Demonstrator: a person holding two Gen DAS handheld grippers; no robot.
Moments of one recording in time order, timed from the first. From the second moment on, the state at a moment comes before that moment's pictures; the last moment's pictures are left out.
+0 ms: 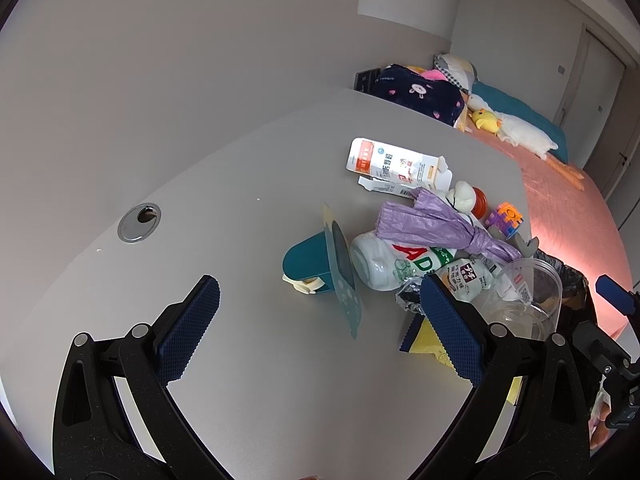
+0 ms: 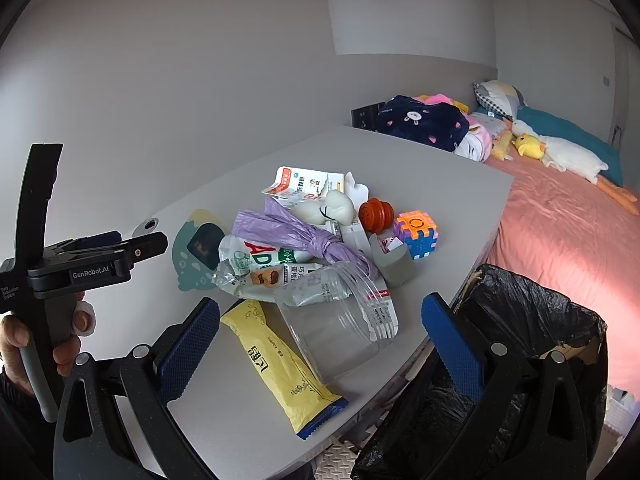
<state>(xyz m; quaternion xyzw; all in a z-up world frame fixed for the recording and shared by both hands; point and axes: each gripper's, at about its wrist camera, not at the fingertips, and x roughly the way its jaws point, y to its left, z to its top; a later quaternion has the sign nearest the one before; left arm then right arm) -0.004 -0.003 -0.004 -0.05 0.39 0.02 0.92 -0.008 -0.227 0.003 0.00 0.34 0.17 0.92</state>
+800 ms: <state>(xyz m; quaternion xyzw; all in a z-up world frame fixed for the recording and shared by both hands) -0.001 -0.006 -0.005 -0.04 0.39 0.02 0.92 -0.011 -0.232 0.004 0.00 0.34 0.17 0.92</state>
